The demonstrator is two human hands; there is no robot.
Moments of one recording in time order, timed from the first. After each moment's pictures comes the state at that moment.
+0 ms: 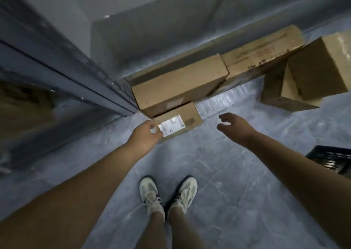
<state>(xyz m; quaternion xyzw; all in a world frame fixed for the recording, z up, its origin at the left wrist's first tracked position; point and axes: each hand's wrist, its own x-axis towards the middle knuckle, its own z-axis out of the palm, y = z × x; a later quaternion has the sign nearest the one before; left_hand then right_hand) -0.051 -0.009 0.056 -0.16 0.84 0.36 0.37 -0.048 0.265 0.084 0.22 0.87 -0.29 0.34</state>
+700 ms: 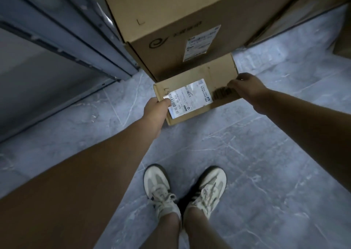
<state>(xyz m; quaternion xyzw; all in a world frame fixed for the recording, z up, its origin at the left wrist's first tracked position) -0.036 -0.012 -0.198 -0.40 0.66 0.53 0.35 -0.065 0.232 -0.195 0.33 0.80 -0.40 0.29</state>
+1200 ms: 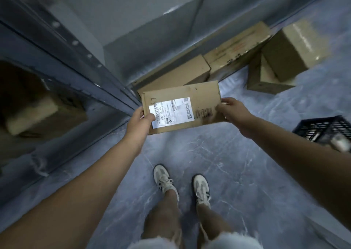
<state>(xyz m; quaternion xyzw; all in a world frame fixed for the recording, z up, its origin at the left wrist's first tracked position) -0.014 -0.016 0.219 -0.25 0.74 0.56 0.28 0.005 0.249 0.227 0.36 0.74 -0.51 0.24</state>
